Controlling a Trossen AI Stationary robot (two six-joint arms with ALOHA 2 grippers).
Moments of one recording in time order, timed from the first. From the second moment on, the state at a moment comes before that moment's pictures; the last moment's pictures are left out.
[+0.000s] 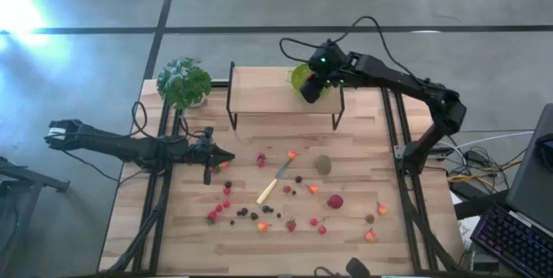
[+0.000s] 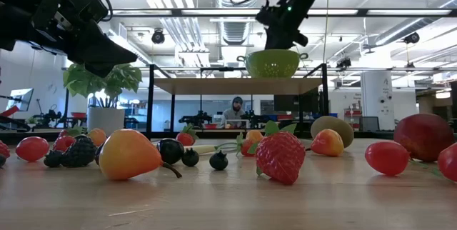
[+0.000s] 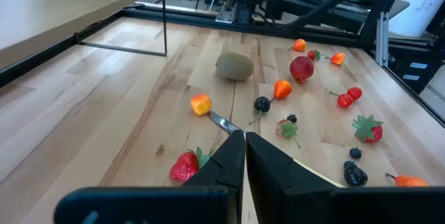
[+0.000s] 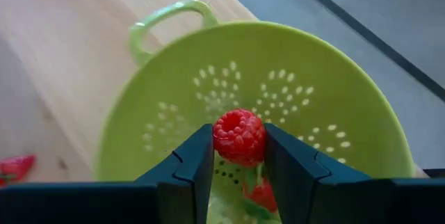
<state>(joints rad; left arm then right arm) -0.08 0.64 0.14 0.29 -0.14 -0.15 -0.53 1.64 1.52 -0.74 0.12 0.15</state>
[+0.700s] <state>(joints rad) -0.08 0.64 0.14 0.29 -0.14 -0.15 -0.54 1.67 1.55 -0.82 0.13 0.17</state>
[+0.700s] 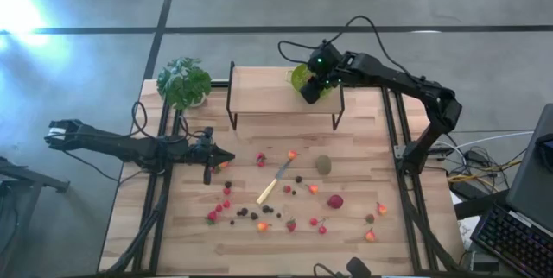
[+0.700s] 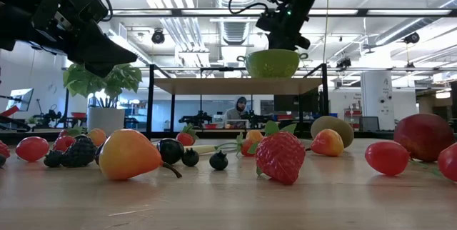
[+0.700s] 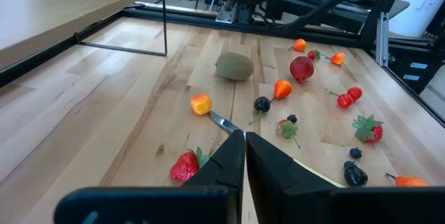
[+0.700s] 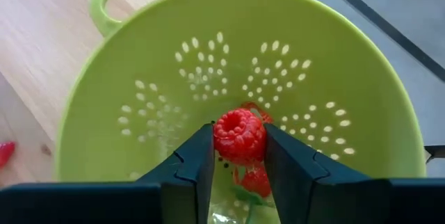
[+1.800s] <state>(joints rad) -0.08 0.64 0.14 0.29 -0.14 -0.15 -0.30 1.65 1.77 -1.35 0.16 0.19</state>
